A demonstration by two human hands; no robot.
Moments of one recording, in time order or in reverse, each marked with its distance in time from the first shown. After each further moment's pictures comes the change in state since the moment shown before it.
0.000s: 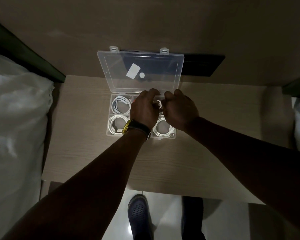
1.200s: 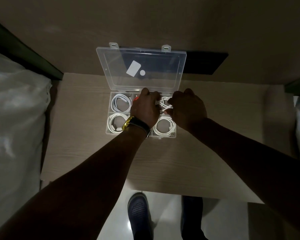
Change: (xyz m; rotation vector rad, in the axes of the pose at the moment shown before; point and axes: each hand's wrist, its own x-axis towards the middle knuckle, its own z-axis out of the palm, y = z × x) left_hand 0.009 -0.016 0.015 0.104 -0.113 0.014; right_hand -0.007 0.002 -0.023 -0.055 -0.140 0.119
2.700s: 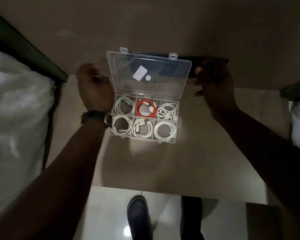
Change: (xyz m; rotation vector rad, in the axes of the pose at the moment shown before) left_hand 0.011 -0.061 -0.102 -0.529 0.636 -0.241; right_hand 0.003 0.027 -0.060 1.248 0.451 0.400
